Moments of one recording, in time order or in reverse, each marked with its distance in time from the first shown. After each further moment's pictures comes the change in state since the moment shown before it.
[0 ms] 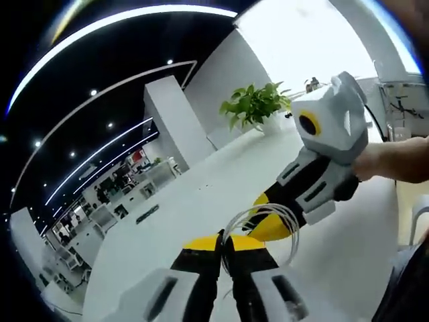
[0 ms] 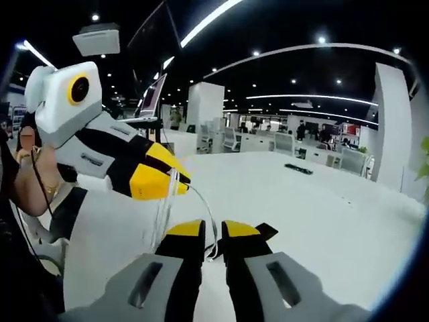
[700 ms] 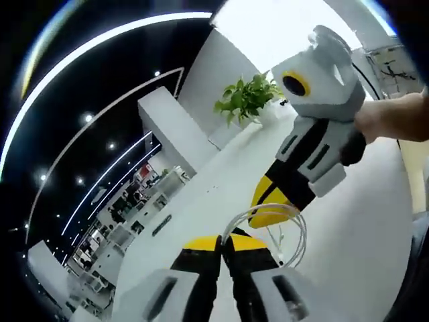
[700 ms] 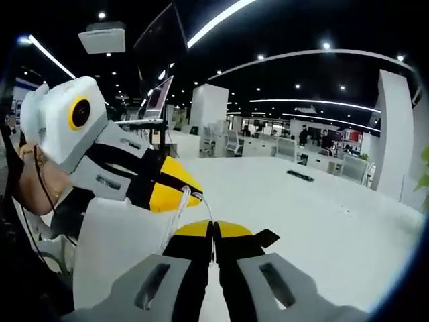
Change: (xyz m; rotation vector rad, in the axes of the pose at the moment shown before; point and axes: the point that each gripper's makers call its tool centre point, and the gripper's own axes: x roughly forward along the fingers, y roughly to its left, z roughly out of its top) left arm 0.001 0.001 -0.005 0.195 -0.005 0.077; right arm -0.011 0.014 0.016 -0.049 -0.018 0.016
